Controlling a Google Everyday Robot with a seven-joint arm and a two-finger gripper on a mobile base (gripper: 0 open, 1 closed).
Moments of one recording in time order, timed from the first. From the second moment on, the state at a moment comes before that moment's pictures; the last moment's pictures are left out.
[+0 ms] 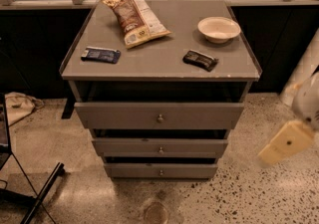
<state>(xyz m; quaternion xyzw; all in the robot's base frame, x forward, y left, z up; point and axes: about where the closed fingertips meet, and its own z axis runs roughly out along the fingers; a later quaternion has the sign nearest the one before) 0.390 -0.241 0.891 -0.43 0.88 0.01 0.20</state>
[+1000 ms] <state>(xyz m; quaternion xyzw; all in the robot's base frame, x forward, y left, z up) 0.462 -0.232 0.726 -0.30 0.87 0.21 0.34</state>
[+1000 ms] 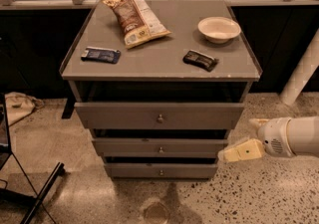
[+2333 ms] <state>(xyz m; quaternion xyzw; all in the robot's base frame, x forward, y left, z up) 0.495 -0.256 0.601 -0.17 0.85 0.22 0.45</state>
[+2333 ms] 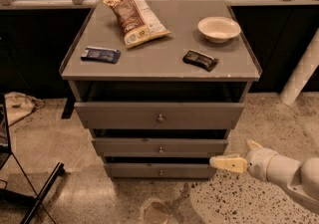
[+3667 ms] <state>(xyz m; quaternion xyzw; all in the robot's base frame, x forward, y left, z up) 0.501 -0.256 0.541 -0.12 0.84 0.20 0.50</state>
